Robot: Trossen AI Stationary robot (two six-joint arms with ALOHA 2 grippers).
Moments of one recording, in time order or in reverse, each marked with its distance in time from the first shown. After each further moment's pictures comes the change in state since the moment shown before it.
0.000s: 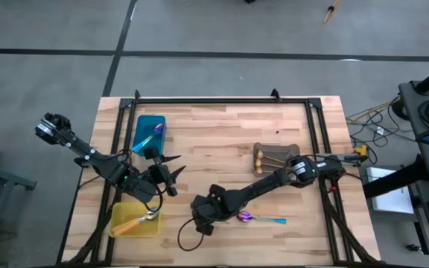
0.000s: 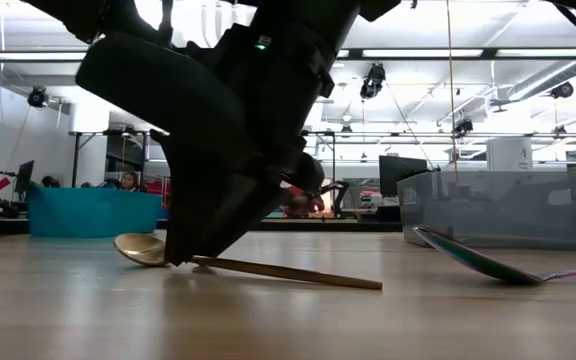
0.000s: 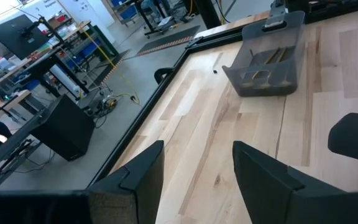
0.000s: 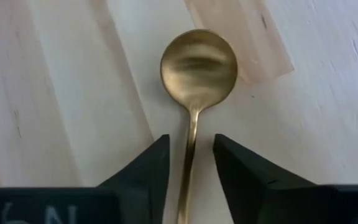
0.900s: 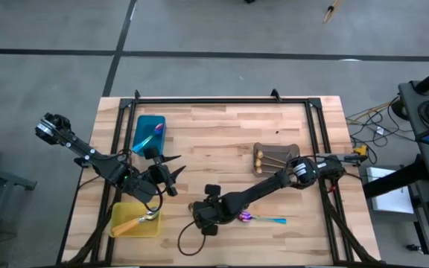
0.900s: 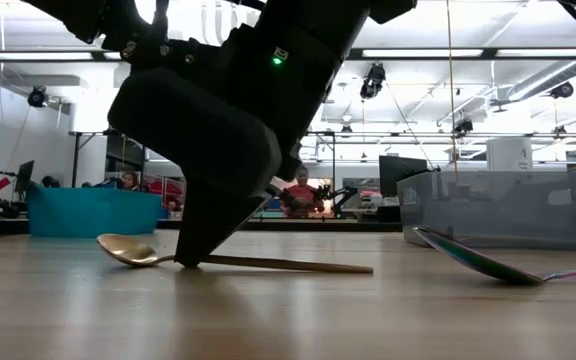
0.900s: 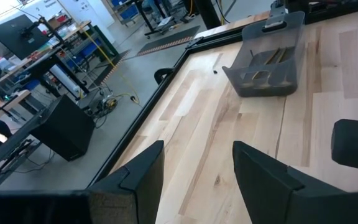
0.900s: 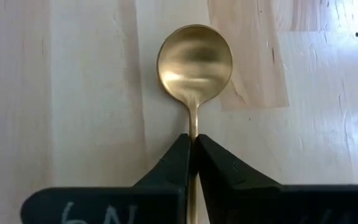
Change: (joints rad) left arm 0.000 0.000 0.000 0.001 0.000 0.000; right arm 0.015 0.053 -0.034 0.064 0.075 -0.296
